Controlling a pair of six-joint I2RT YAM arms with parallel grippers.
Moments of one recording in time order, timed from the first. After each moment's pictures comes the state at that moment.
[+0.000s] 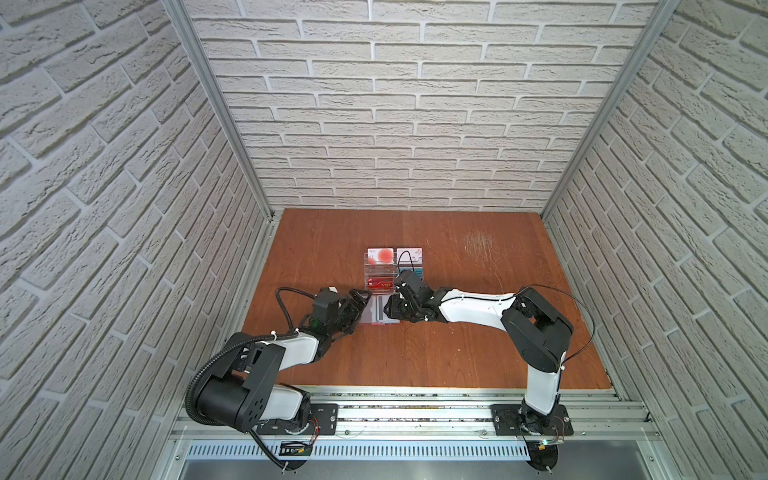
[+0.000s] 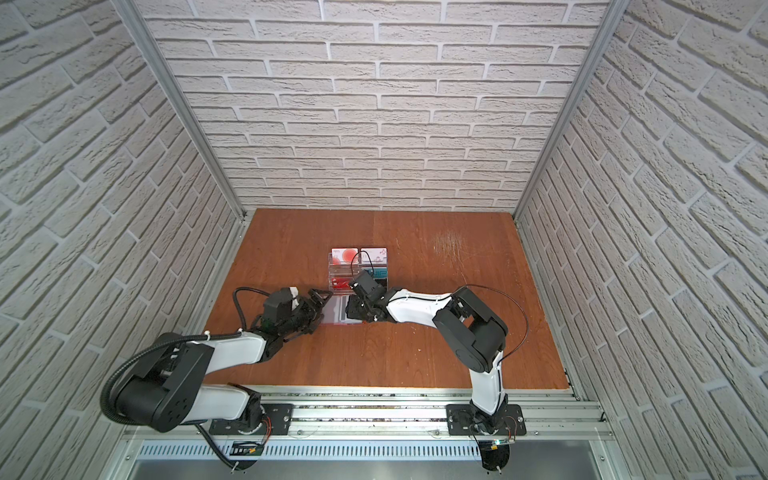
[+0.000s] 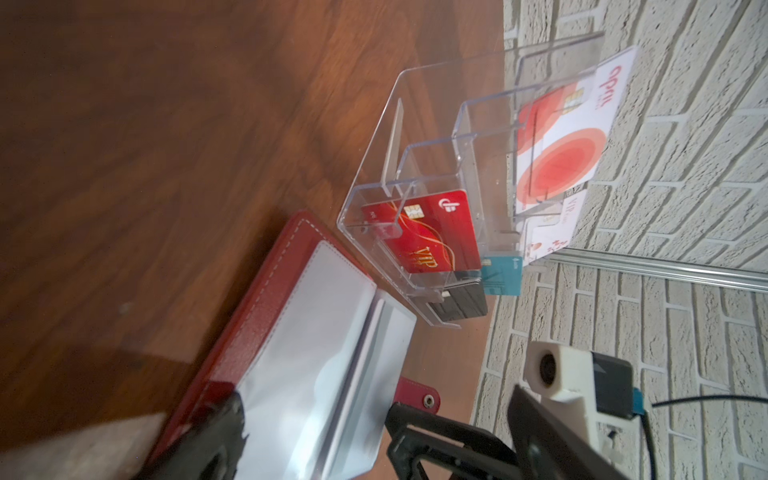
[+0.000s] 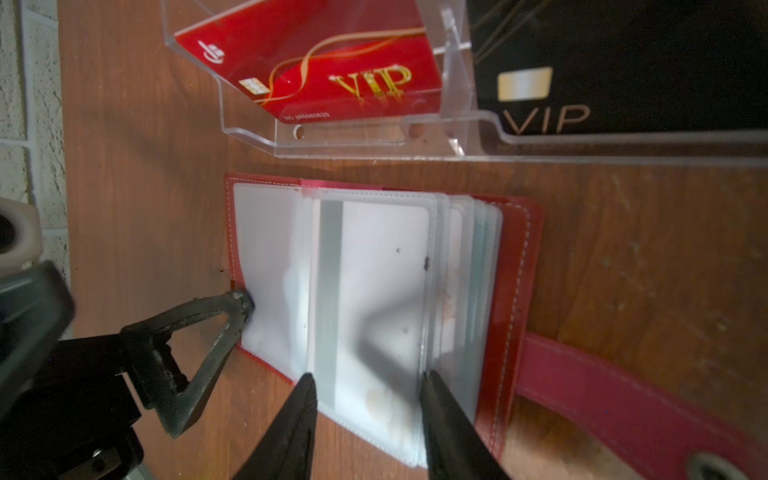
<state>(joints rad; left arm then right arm) -0.35 1.37 0.29 0.53 0.28 -1.27 0.80 1.91 1.16 -0.19 -0.09 0.89</state>
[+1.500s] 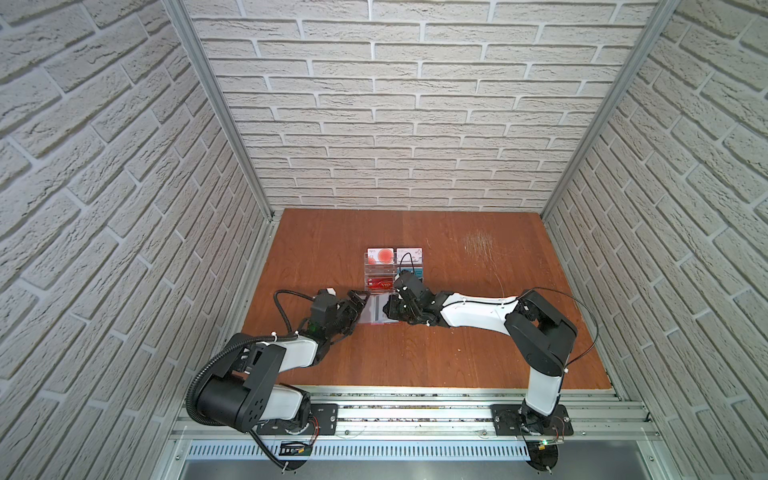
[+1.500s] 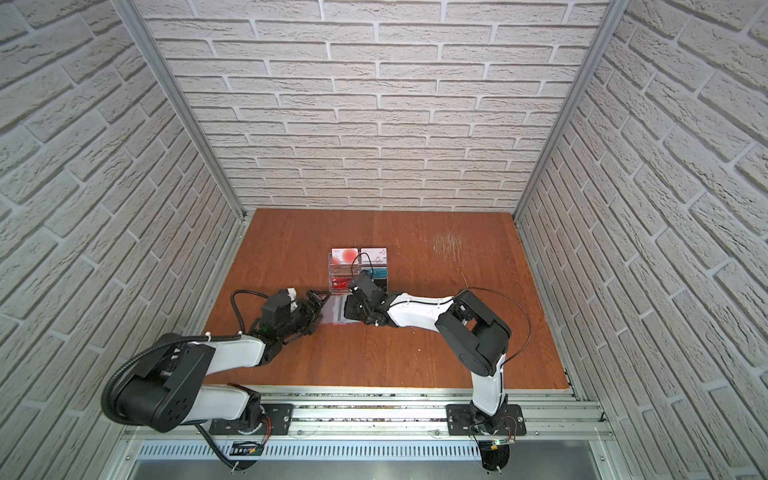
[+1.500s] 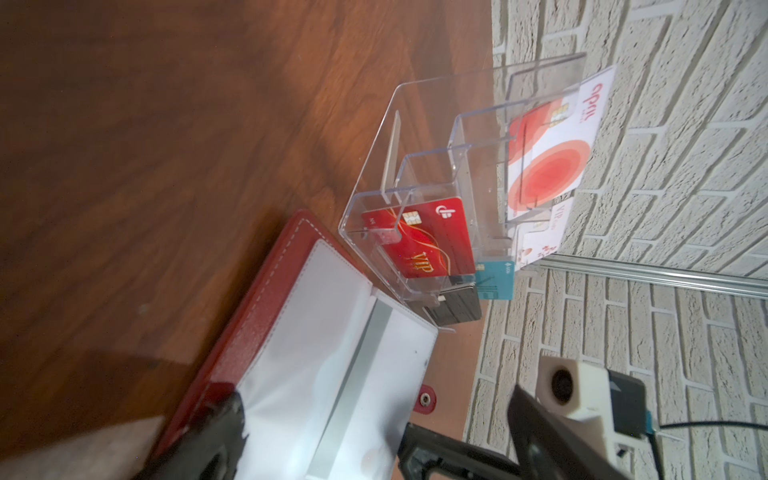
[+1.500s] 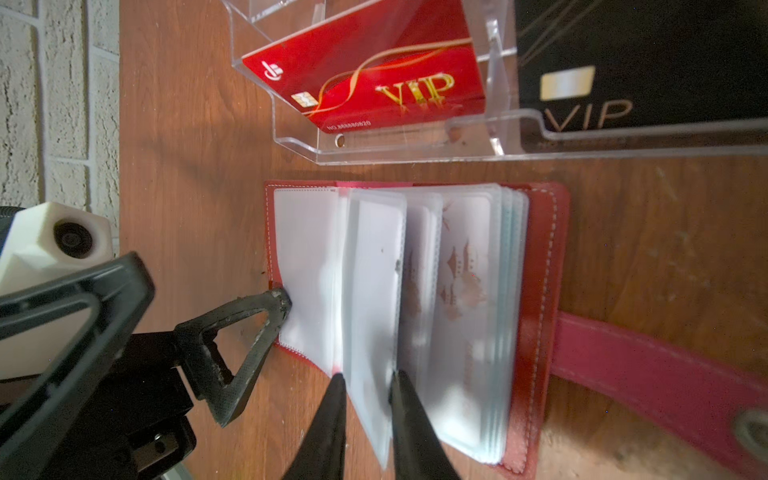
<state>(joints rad) -0.35 1.37 0.26 0.60 0.27 -1.29 0.82 1.88 1.12 -0.10 -0.07 0.95</state>
